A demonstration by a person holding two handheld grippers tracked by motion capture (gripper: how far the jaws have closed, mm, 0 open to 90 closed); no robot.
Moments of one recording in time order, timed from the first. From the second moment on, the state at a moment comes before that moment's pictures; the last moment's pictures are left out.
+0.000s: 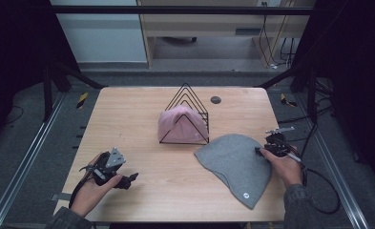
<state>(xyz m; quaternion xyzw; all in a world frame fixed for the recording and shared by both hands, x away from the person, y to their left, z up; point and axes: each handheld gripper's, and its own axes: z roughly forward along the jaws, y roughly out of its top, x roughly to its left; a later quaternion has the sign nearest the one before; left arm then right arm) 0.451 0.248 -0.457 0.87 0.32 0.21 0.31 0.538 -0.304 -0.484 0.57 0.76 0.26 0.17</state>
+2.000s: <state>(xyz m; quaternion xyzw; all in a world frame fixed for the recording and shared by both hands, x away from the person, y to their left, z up) 0.449 0.217 -0.410 0.87 0.27 0.19 0.37 0.453 -0.192 -0.252 0.27 0.81 0.46 0.25</state>
